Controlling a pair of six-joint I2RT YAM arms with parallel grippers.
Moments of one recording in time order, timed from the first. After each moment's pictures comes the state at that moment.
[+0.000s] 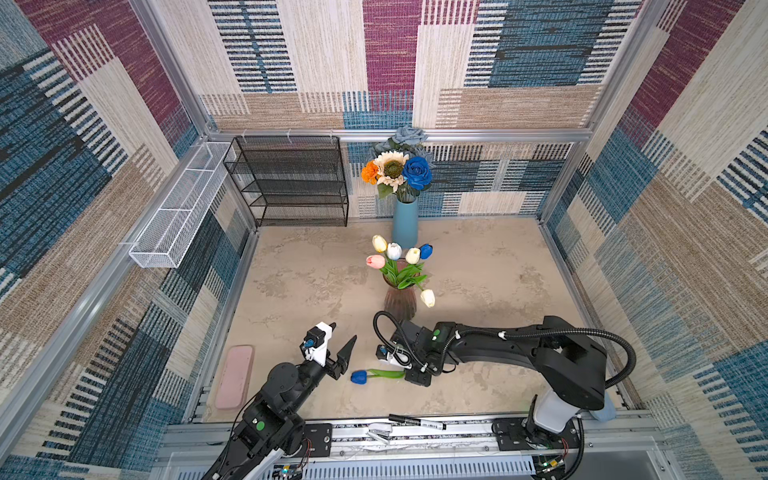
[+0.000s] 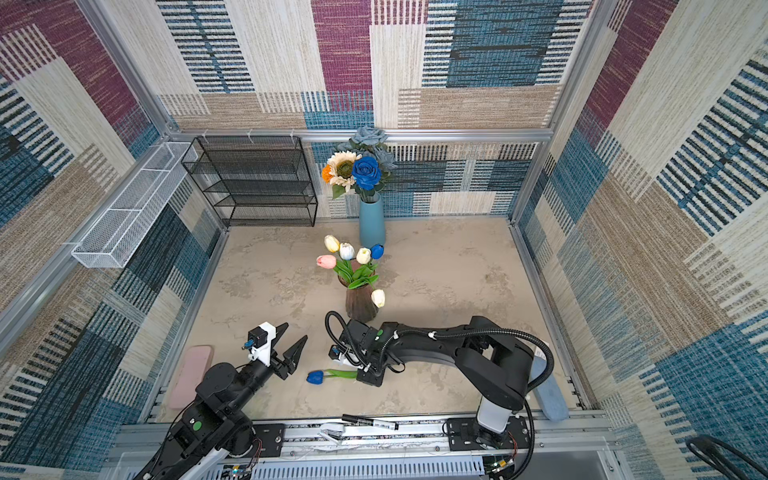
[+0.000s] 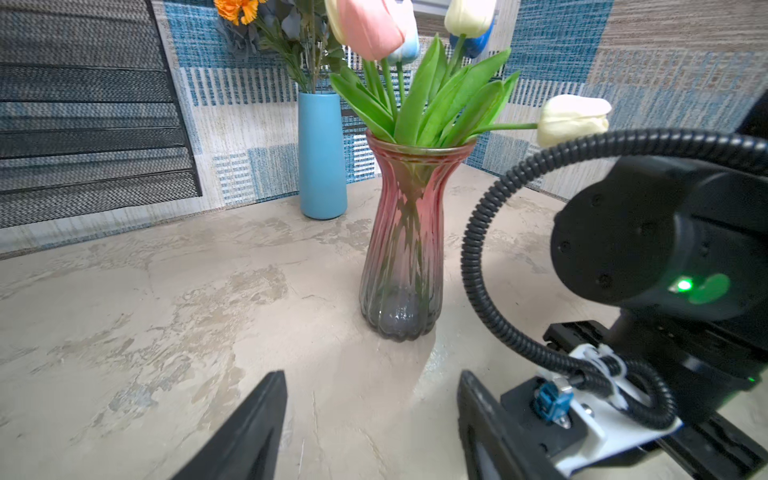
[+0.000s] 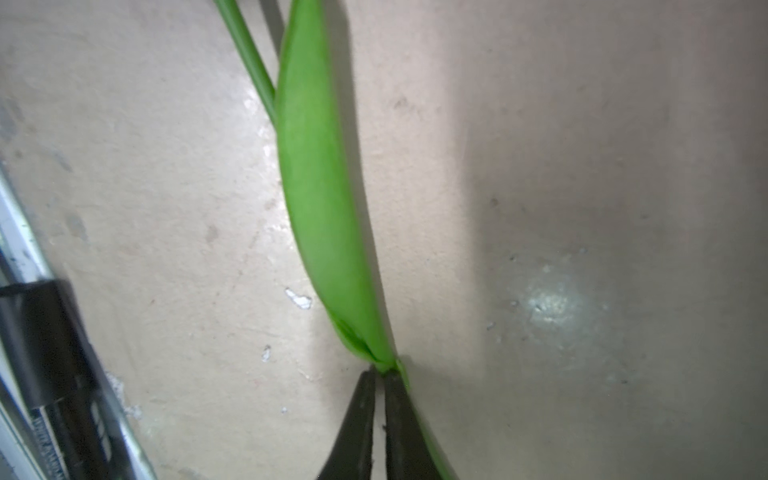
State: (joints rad) left arm -0.64 0.05 0.12 -0.13 -0.08 -0.04; right arm 1.07 1.71 0.99 -0.59 -0.07 -0.27
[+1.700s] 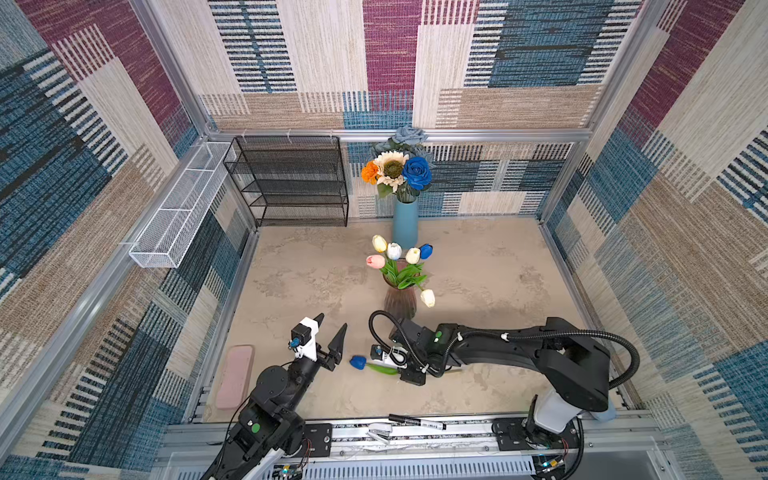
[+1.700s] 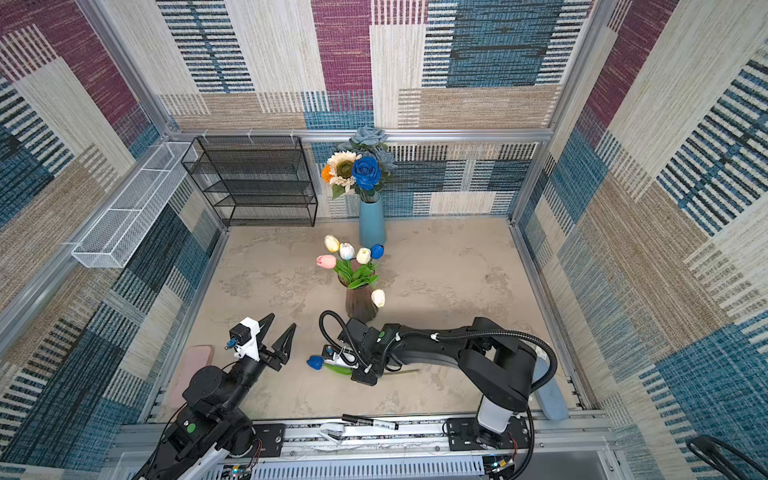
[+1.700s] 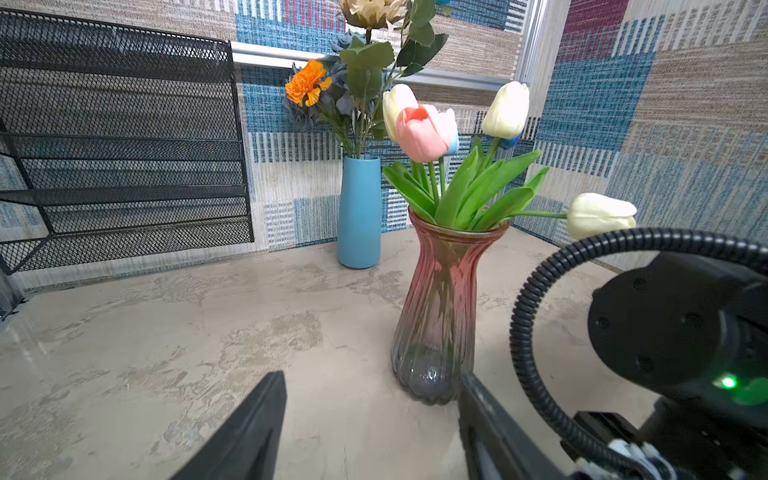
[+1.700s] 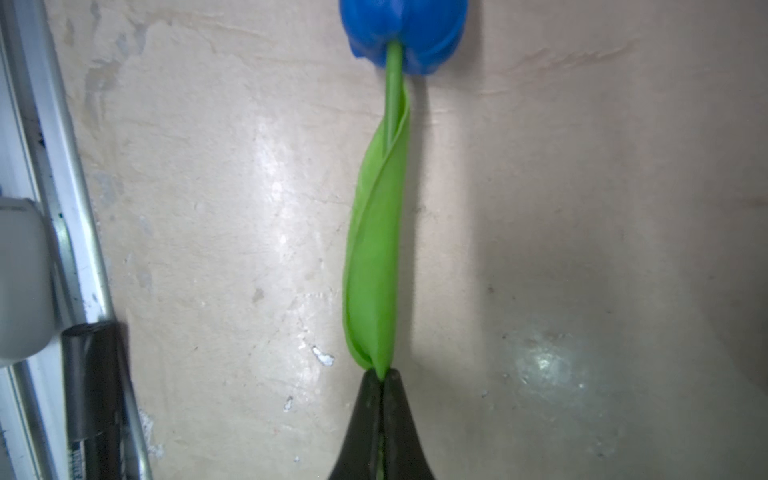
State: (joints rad) left arm -0.63 0.04 0.17 -0.06 -0.19 -0.04; right arm 1.08 1.69 0.97 -0.48 -0.14 -0.32
